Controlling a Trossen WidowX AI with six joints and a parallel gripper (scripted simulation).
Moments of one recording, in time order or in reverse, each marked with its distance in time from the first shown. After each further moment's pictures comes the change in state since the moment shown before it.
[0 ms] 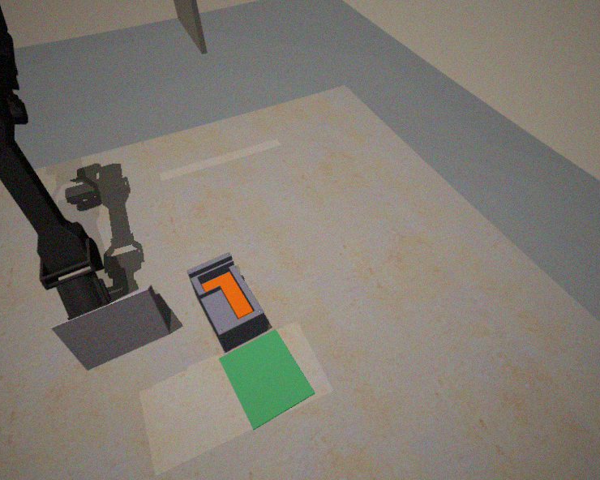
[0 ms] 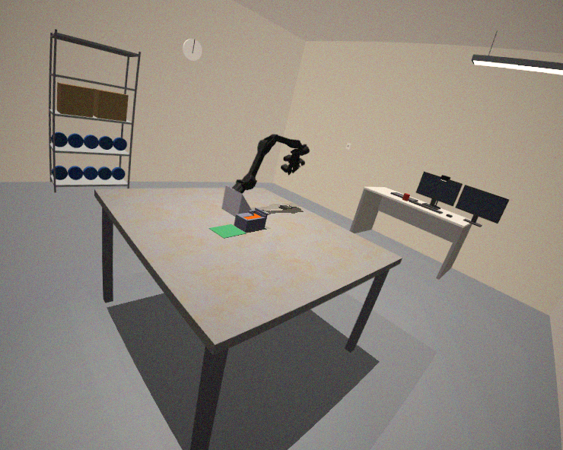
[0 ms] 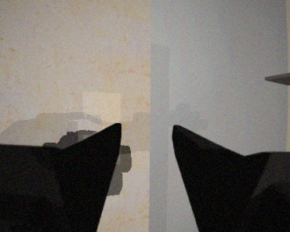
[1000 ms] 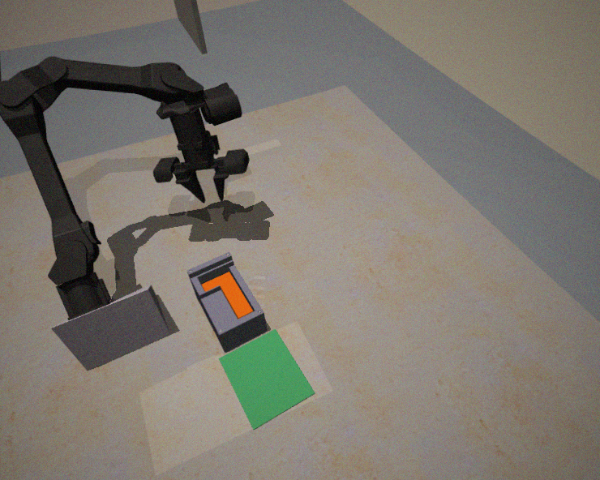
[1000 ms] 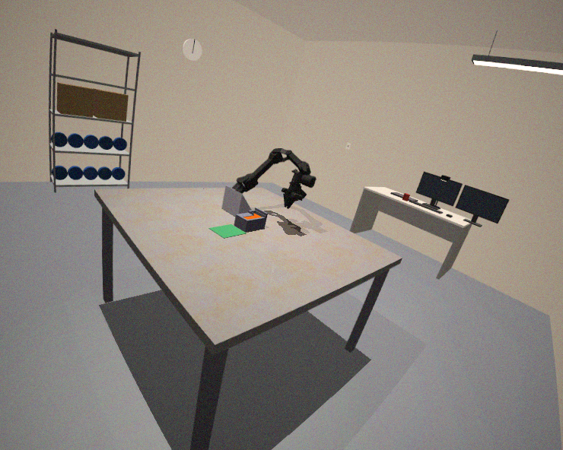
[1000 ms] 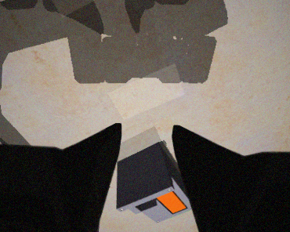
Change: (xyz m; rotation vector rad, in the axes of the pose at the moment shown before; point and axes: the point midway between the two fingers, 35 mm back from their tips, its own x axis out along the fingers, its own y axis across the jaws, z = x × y) arm -0.148 0.343 -0.308 1.983 0.902 0.007
